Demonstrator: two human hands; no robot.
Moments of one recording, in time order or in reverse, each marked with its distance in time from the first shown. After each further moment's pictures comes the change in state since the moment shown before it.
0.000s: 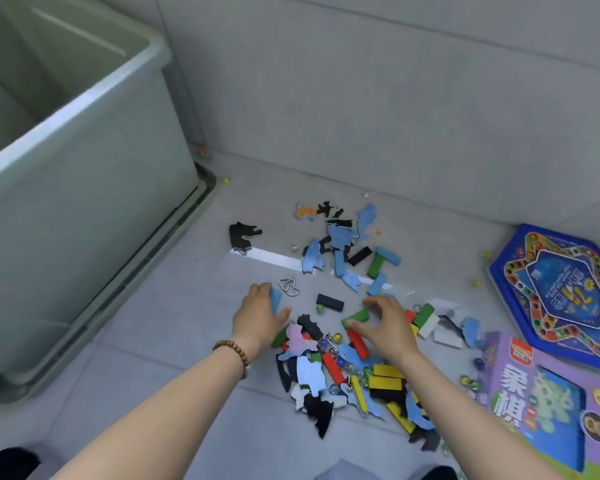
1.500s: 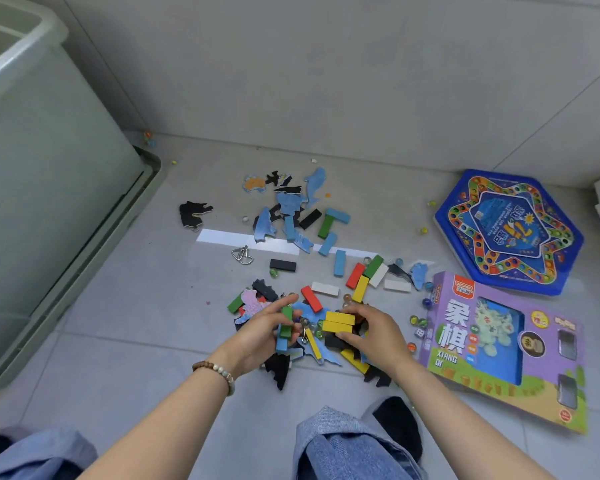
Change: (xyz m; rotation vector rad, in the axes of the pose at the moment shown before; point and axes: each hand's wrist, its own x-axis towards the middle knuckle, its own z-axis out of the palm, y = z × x) left_hand -0.071 0.047 0.062 -1.258 -0.601 -0.322; right_hand -0.074 0.081 -0.021 0.028 -0.072 -0.085
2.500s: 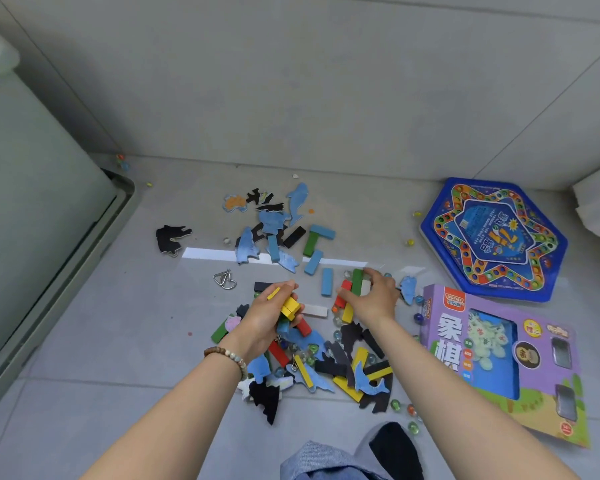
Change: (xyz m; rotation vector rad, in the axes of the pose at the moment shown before) left_hand 0.037 0.041 0.042 0.019 0.101 0.188; right_hand 0.078 -0.016 -0.024 0.224 0.325 0.392
